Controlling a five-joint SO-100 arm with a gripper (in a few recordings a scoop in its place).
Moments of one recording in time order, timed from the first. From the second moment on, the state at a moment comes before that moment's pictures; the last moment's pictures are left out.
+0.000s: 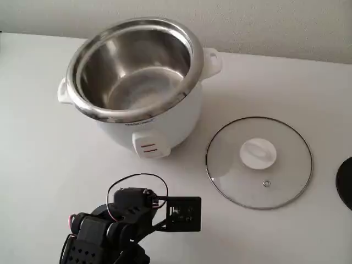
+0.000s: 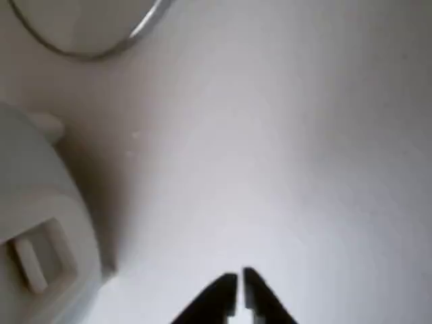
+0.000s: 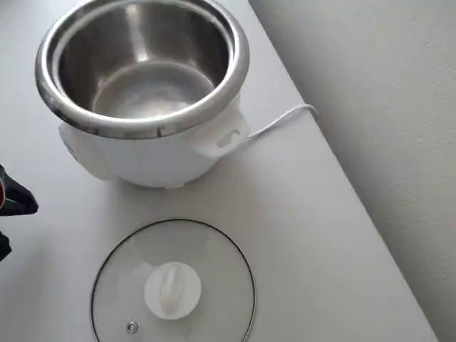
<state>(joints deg) -7.1 187.9 171.0 69.7 -3.8</state>
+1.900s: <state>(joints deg) 19.7 106.4 156.4 -26.8 -6.2</state>
